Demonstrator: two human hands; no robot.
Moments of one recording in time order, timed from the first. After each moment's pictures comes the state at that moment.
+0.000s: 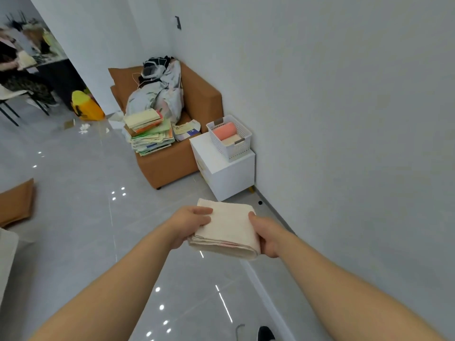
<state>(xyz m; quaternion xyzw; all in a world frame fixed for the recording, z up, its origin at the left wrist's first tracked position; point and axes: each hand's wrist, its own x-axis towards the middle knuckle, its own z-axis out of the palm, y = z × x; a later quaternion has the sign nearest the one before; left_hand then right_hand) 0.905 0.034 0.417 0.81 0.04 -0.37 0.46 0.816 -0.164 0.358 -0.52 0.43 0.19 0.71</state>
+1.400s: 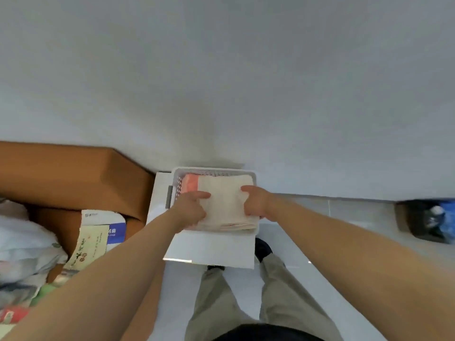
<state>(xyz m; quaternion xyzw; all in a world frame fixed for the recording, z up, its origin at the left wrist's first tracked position) 1.757 -0.340 0.214 0.75 -0.33 -0.56 0.07 1.554 -0.398 0.221 -0.50 0.60 0.14 0.61</state>
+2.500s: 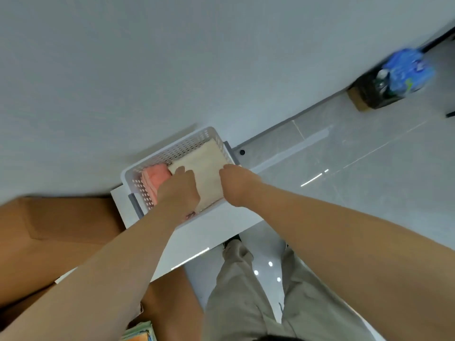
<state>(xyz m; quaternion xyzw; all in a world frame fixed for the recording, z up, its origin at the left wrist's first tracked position) 1.738 -0.359 0.136 0.57 -0.74 -0.25 -0.26 1.581 -0.317 0.162 -0.61 0.64 0.17 0.42</state>
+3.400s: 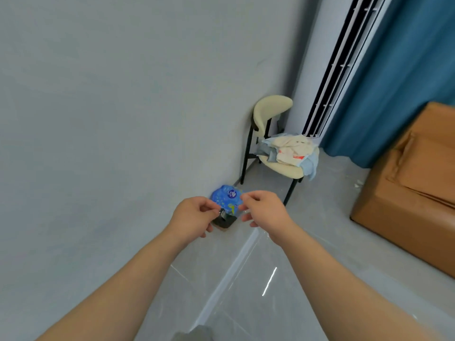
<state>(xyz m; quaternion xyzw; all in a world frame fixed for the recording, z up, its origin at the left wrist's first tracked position) 1.069 -0.201 0.449 0.38 -0.74 -0.54 0.06 0.945 -0.071 0.460 -0.14 0.80 -0.48 0.33</state>
